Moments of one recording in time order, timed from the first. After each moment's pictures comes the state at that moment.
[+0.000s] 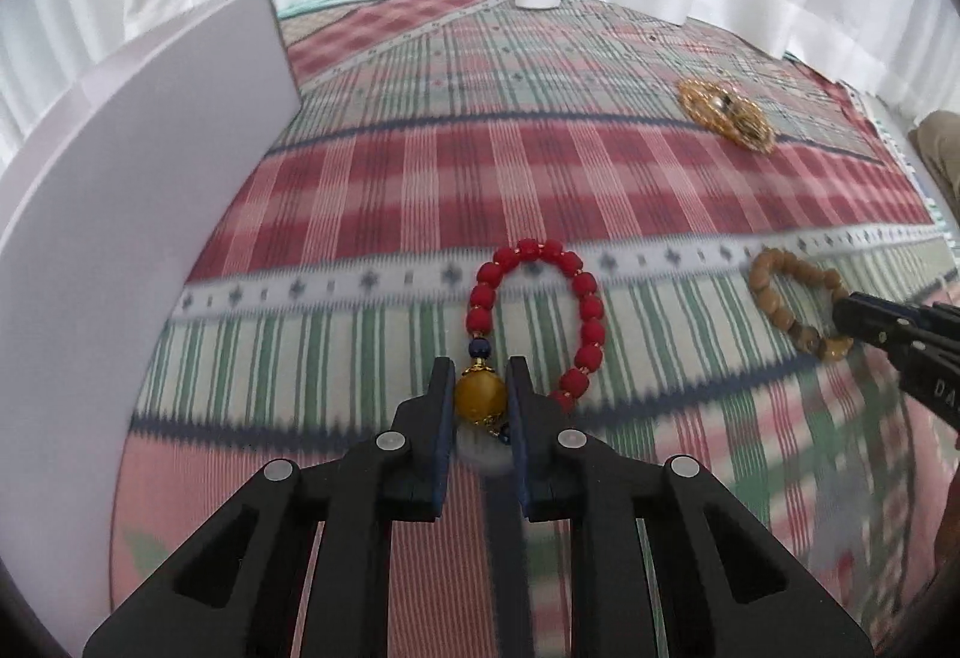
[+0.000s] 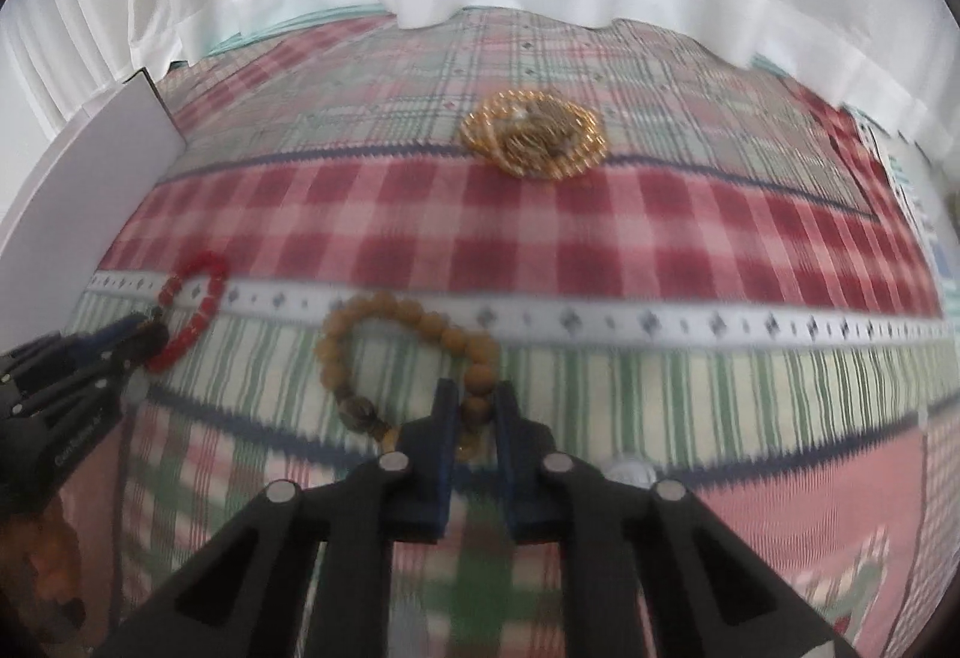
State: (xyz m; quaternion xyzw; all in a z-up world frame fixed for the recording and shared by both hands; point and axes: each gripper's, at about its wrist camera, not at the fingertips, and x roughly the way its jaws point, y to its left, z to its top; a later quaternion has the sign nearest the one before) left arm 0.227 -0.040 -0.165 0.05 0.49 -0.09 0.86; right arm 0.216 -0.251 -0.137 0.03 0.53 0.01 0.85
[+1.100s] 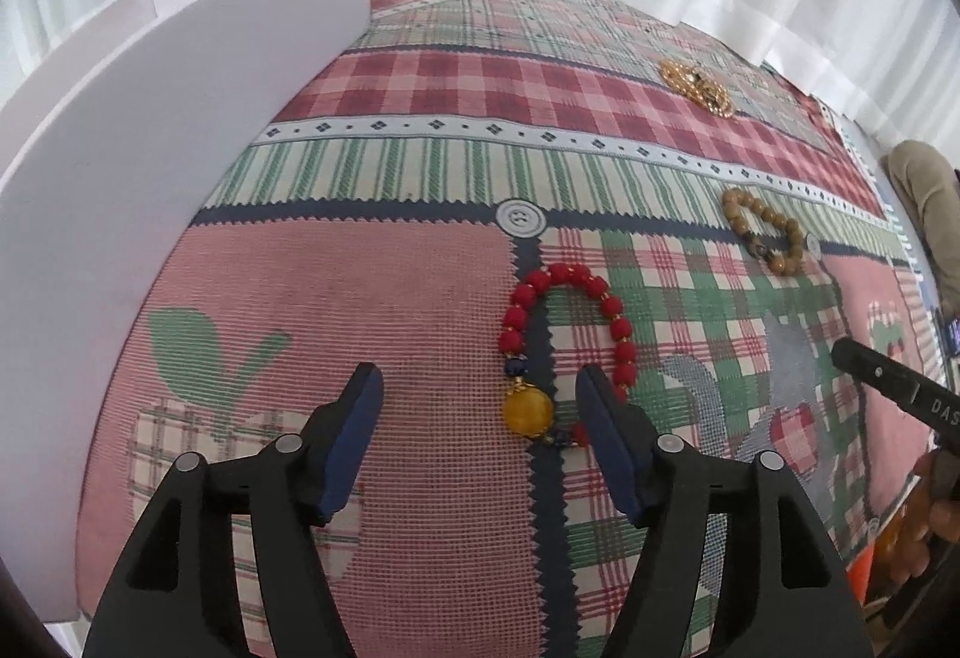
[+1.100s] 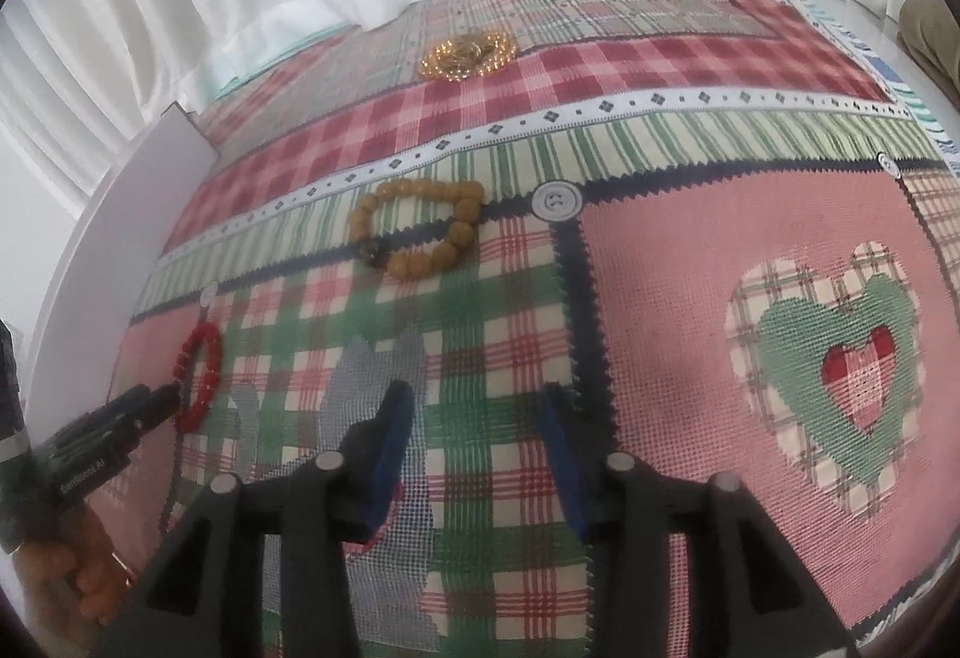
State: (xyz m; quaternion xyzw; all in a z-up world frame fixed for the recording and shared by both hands) left arm 0.145 0.011 -0.154 -0.02 0.51 -0.09 0.85; right arm 0.098 -0.276 -0.135 0.16 0.52 0.00 0.84
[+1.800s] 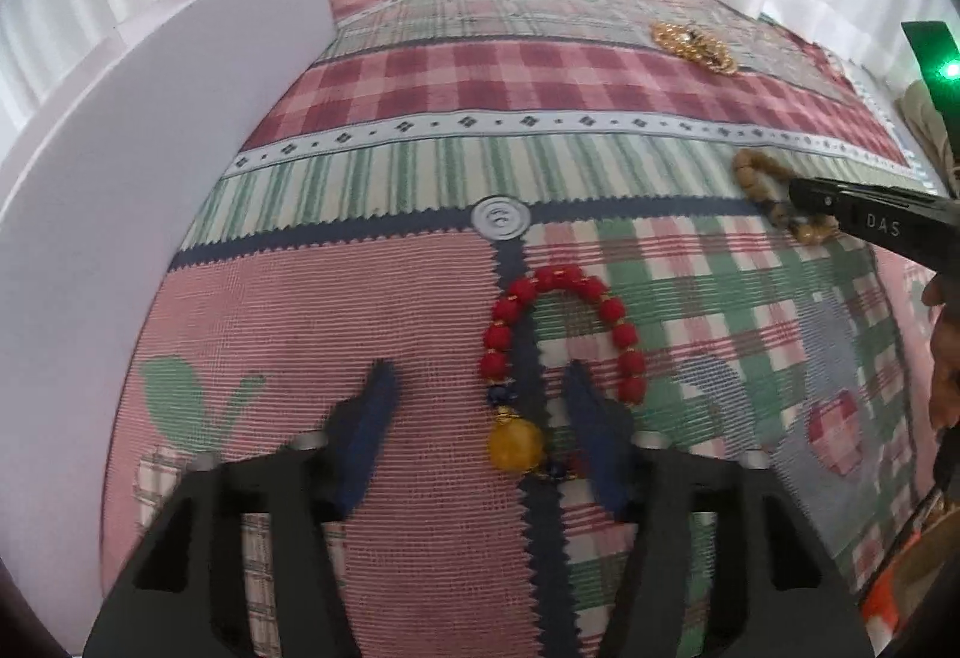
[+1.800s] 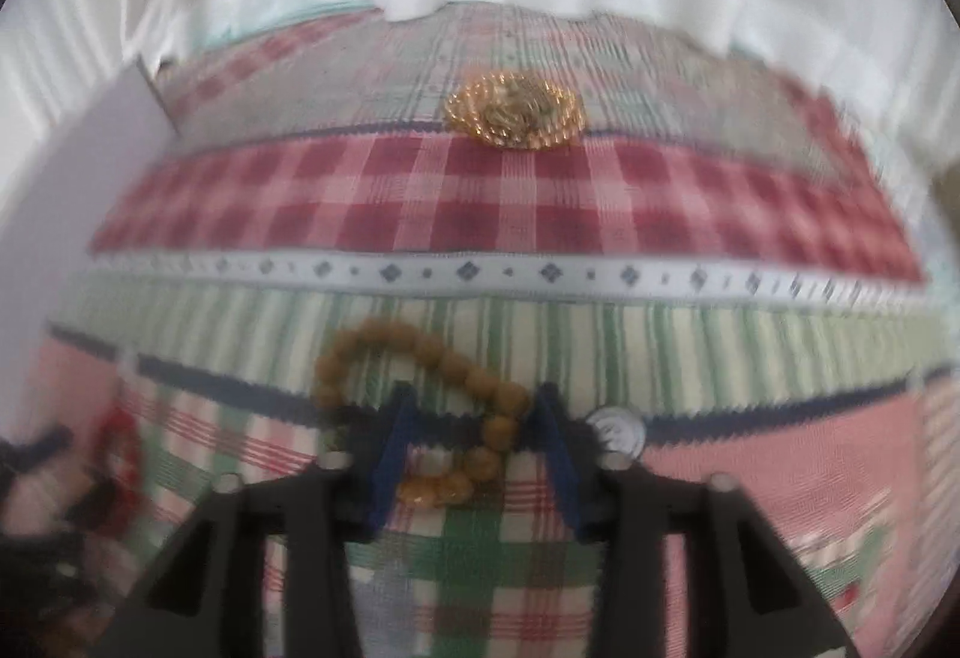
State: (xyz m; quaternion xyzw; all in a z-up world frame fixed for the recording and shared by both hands) left arm 0.155 -0.020 -0.165 0.06 0.51 -0.08 0.85; right arm 0.201 -0.242 -0.146 0.00 0.52 -0.02 0.85
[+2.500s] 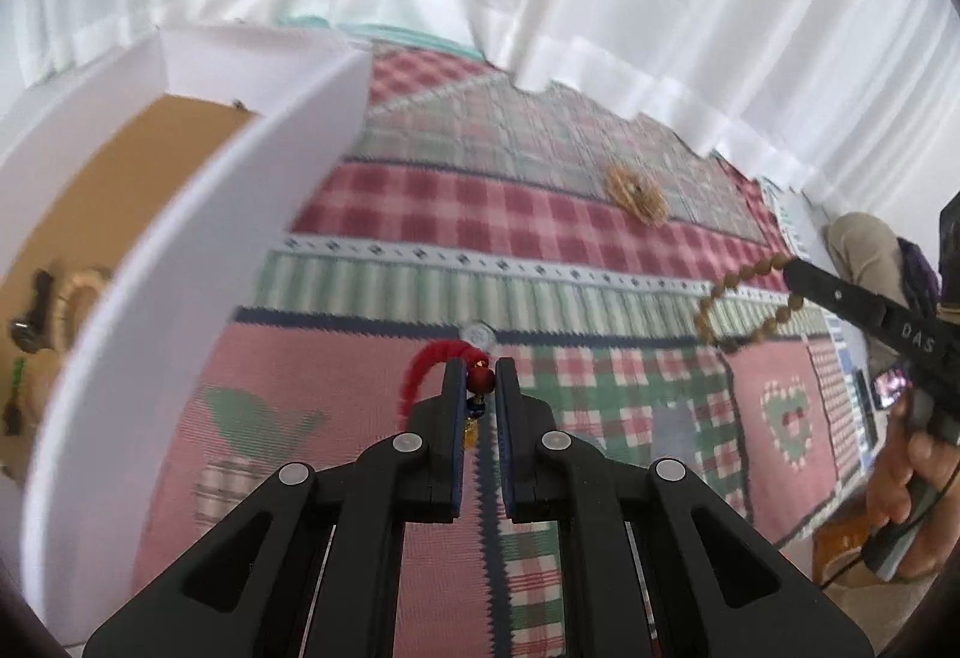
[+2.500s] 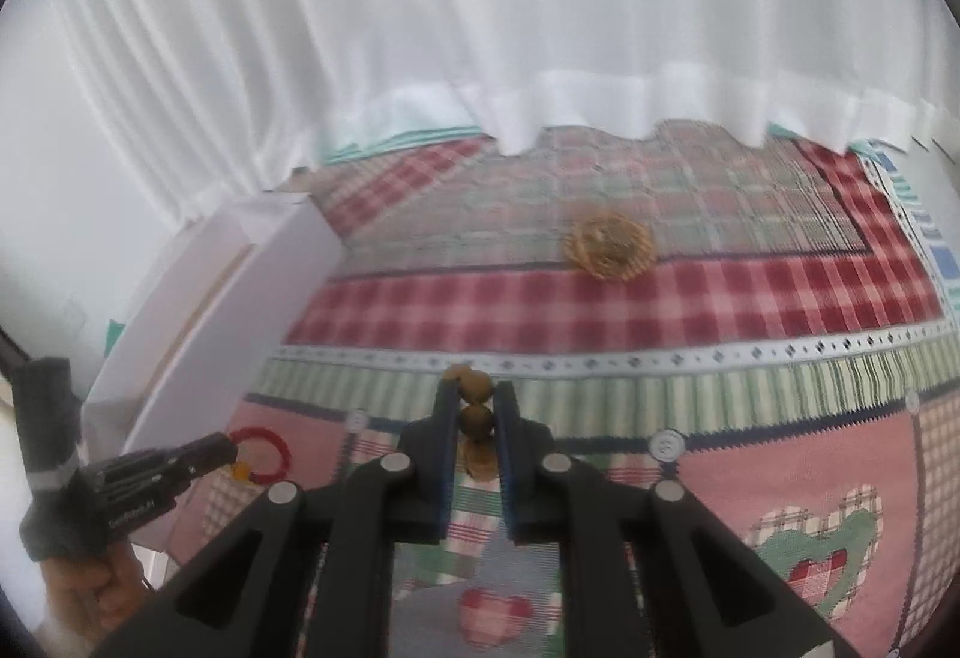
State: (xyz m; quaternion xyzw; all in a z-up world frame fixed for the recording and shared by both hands) left arm 0.149 0.036 -0.060 -0.08 0.47 -0.12 0.87; right arm 0.158 -0.241 -0.014 0.12 0.44 0.10 0.89
